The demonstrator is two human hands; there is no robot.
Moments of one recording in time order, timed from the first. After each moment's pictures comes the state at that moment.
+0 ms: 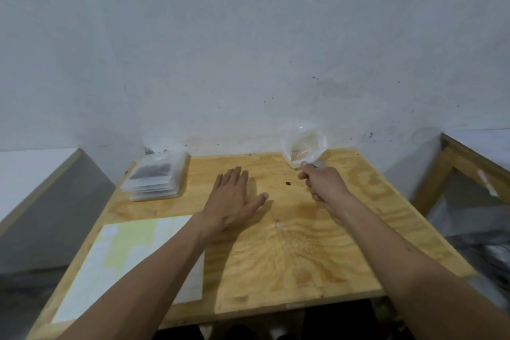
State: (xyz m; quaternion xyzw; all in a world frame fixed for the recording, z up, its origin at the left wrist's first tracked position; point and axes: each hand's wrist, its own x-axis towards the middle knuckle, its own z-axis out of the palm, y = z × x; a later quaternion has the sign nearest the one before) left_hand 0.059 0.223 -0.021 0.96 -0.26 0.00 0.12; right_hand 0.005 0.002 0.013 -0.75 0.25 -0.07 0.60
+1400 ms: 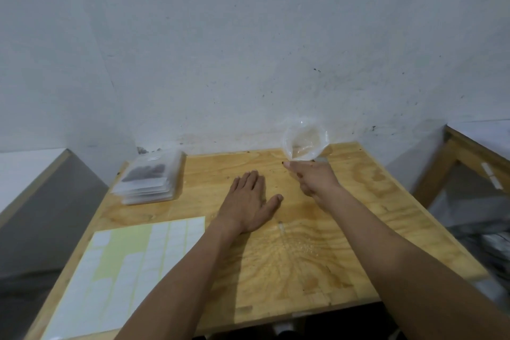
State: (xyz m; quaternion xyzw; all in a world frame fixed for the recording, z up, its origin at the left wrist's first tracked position) left_hand 0.068 0.192 -0.044 0.95 -0.29 -0.05 0.11; right_hand 0.039 0.007 -0.008 -0.70 0.20 -0.08 0.68
